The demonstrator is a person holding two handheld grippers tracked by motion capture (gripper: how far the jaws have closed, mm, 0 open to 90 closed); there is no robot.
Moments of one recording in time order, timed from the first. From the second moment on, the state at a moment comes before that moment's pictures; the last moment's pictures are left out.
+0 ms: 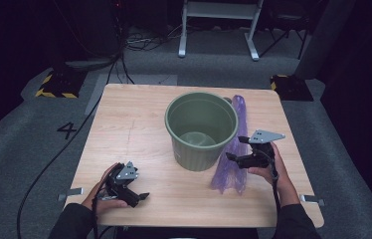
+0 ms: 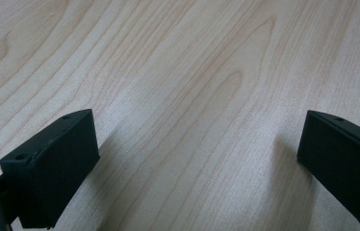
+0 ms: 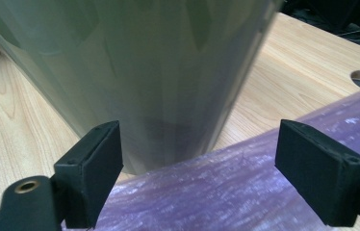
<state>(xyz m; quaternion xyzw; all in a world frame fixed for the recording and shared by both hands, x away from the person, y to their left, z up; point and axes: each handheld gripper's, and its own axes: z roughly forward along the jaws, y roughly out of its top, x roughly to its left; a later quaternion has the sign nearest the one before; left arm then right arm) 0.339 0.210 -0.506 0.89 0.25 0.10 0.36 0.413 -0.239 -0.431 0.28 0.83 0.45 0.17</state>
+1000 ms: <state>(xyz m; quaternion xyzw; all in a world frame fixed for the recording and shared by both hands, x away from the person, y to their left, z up) 0.340 0.211 -0.506 0.89 0.25 0.10 0.36 0.397 -0.202 -0.418 0.21 0.85 0.44 0.19</state>
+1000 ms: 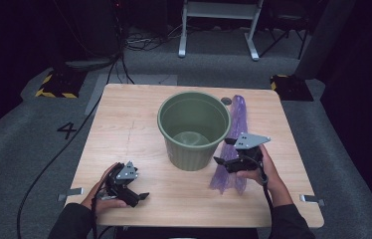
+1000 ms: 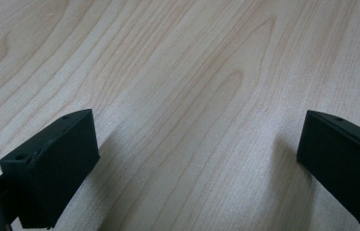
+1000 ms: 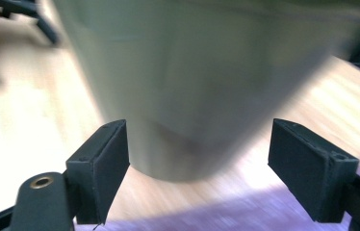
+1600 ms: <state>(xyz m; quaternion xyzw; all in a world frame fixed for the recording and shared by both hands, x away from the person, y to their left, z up) 0.341 0.211 -0.506 0.89 0.25 0.10 0.36 0.409 -0.295 -0.473 0.37 0.82 0.42 0.16</state>
